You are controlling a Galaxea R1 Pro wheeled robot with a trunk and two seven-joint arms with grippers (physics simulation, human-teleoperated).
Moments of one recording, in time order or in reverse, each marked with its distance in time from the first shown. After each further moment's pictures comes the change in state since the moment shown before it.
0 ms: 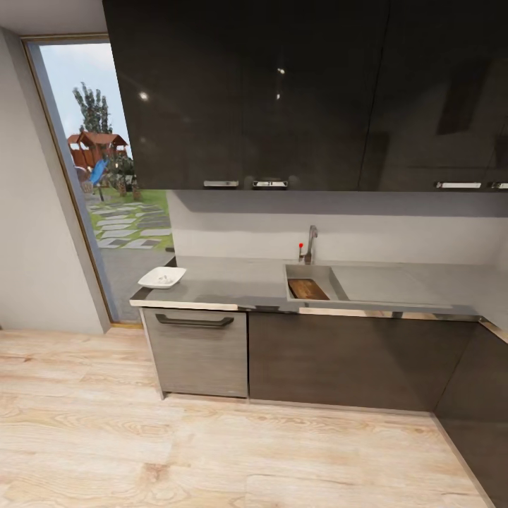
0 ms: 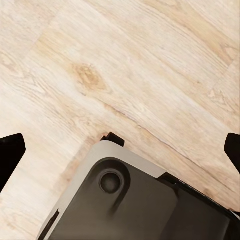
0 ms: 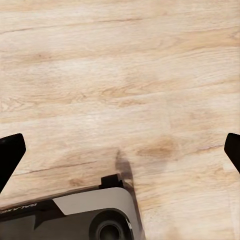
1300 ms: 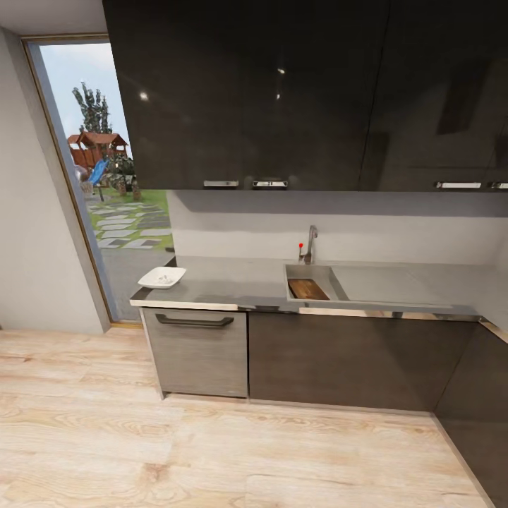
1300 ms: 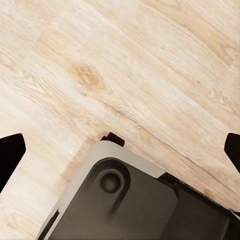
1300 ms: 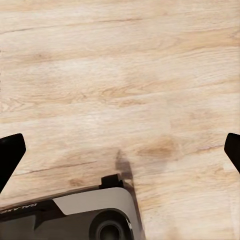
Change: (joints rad) left arm 0.000 0.000 0.000 0.000 0.001 0.000 0.000; right arm 0.000 0.000 0.000 0.000 0.000 0.000 0.000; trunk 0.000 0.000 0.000
